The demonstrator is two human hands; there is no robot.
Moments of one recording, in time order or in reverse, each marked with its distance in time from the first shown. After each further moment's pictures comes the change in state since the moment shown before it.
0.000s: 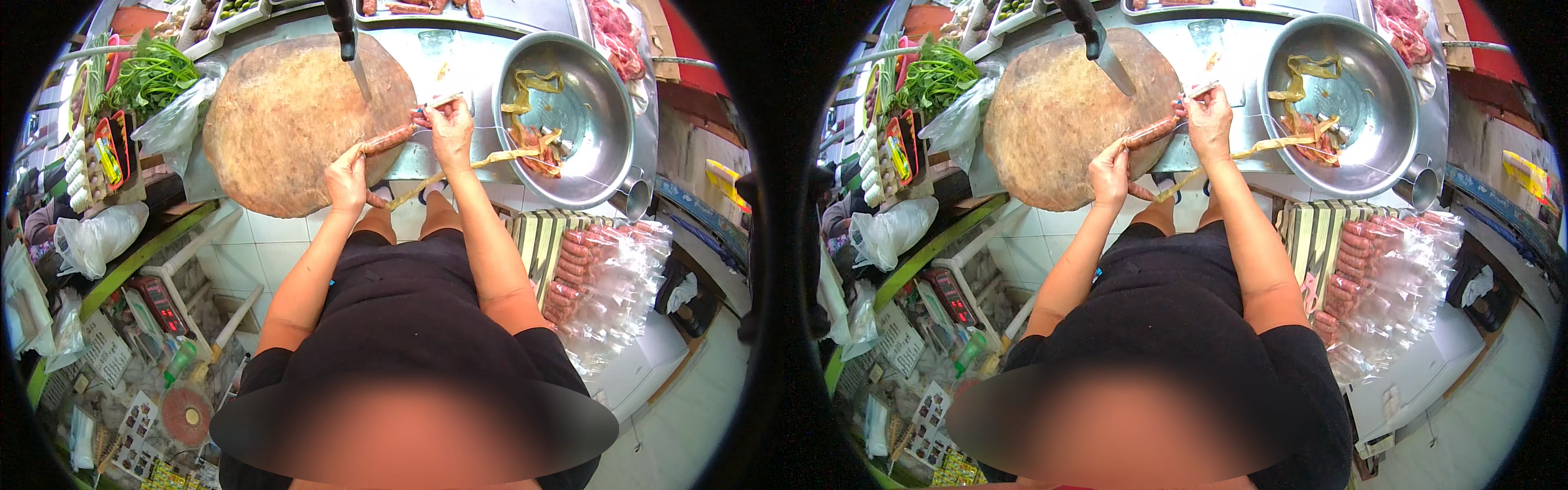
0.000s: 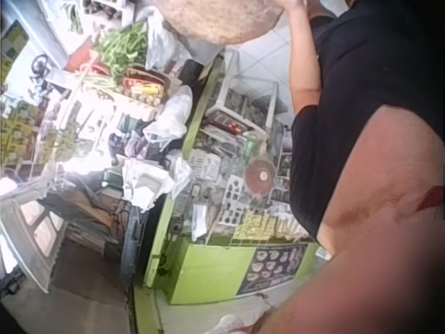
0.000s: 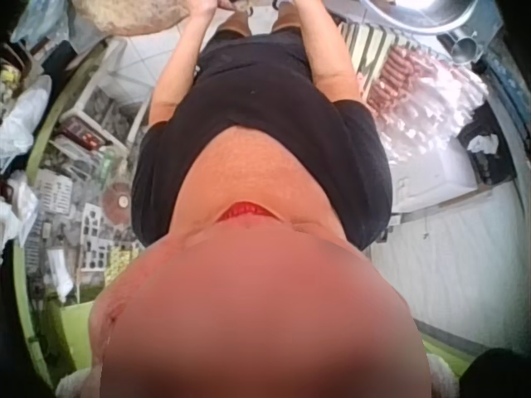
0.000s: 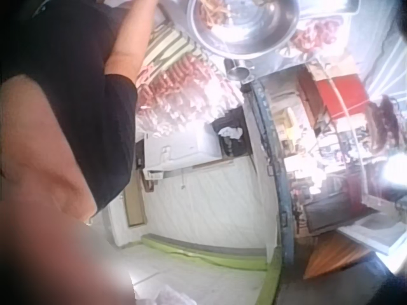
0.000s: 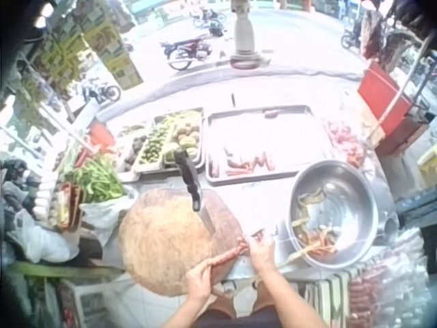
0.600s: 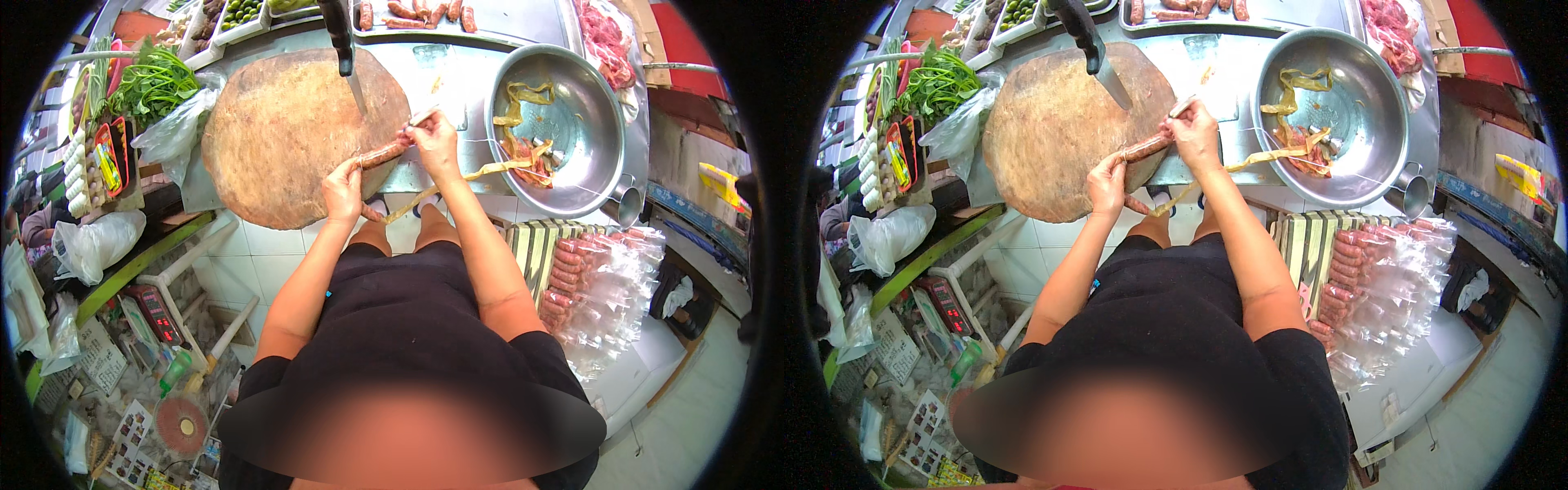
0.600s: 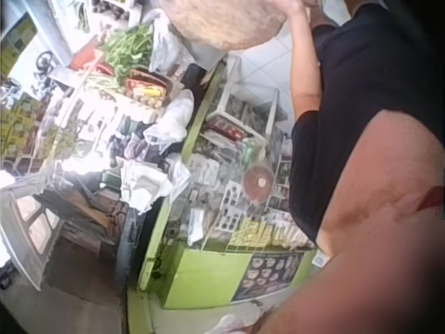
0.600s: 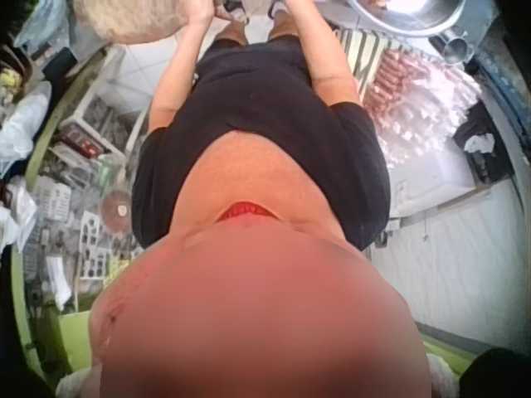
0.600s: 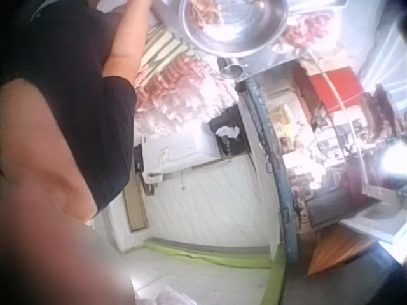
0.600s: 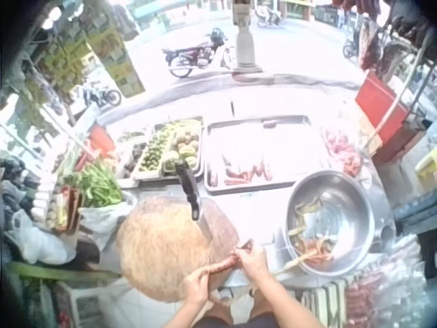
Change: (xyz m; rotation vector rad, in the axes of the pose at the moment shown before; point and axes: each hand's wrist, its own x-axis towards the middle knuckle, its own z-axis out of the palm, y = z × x) left_hand 0.008 -0.009 -0.001 0.176 0.037 0.157; right_hand 0.002 -0.014 0.006 -0.104 -0.117 0.194
